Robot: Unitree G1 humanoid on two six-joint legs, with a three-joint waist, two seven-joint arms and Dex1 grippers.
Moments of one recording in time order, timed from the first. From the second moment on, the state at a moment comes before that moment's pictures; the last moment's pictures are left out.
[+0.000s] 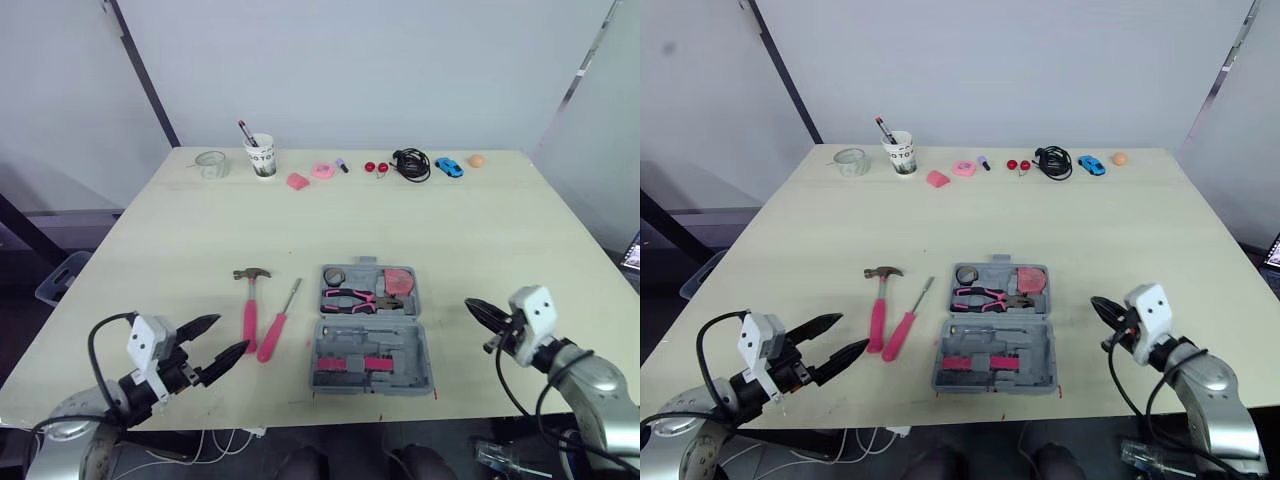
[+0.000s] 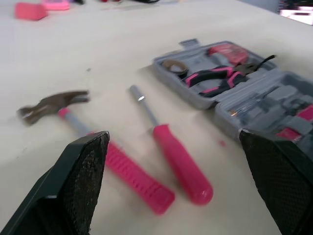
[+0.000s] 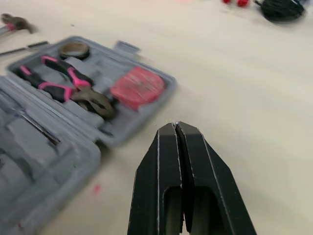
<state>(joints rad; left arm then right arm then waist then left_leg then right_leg) 0.25 0.60 0.39 -0.07 -0.50 0.11 -0.96 0.08 -0.43 -0.21 -0.20 0.28 0.25 0.71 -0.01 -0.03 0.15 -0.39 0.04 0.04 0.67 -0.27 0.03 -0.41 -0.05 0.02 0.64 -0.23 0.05</state>
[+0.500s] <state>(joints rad) 0.42 0.50 0.46 0.01 -0.44 -0.02 -0.82 0.45 -0.39 -0.39 -0.17 0.38 0.03 0.72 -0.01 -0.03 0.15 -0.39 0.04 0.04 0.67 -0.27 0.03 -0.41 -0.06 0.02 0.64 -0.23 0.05</state>
